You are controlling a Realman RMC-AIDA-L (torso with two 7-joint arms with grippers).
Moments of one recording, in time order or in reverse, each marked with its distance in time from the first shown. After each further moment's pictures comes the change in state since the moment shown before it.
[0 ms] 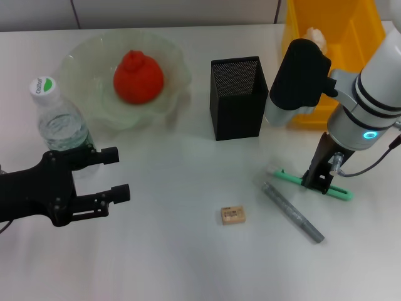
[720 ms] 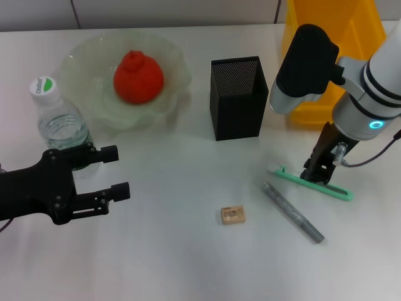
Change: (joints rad) left arm -0.002 0.000 -0.002 0.000 0.000 -0.008 0.000; right arm -0.007 -0.004 0.042 -0.051 -0.007 -0.025 -0.013
